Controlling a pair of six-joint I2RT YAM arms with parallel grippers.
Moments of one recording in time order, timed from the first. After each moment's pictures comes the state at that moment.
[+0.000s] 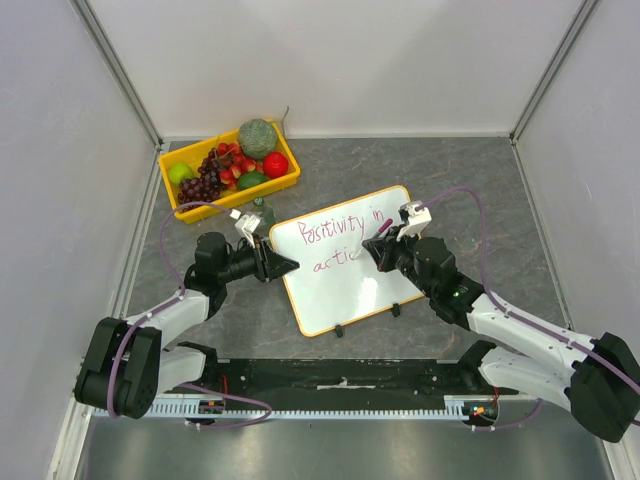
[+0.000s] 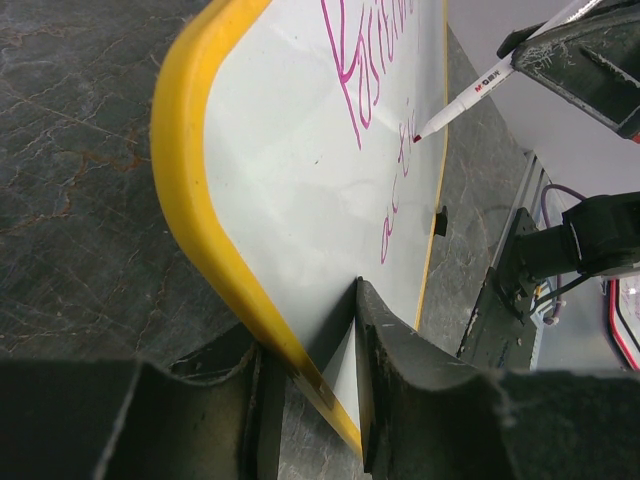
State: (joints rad) left arm -0.24 1.18 0.32 0.53 0.79 -0.45; right arm 0.73 1.01 0.50 0.28 0.16 0.42
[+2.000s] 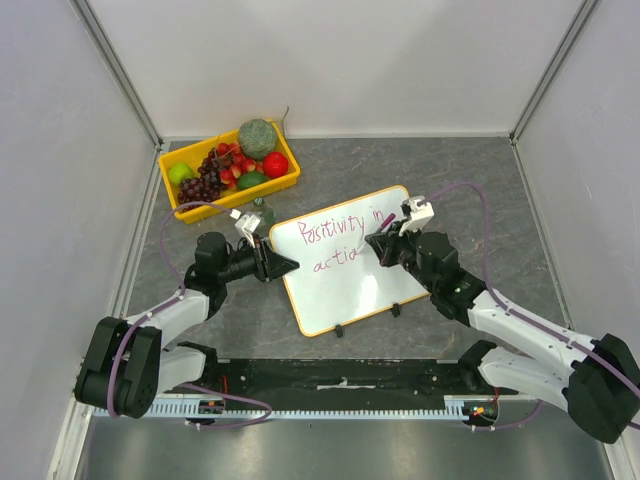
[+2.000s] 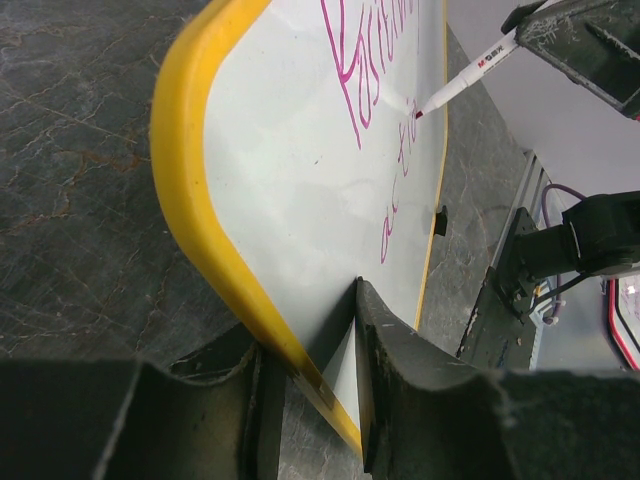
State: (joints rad) left arm -0.24 1.18 0.32 0.53 0.80 -0.45; right arm 0.69 1.02 0.54 0.26 0.14 0.39
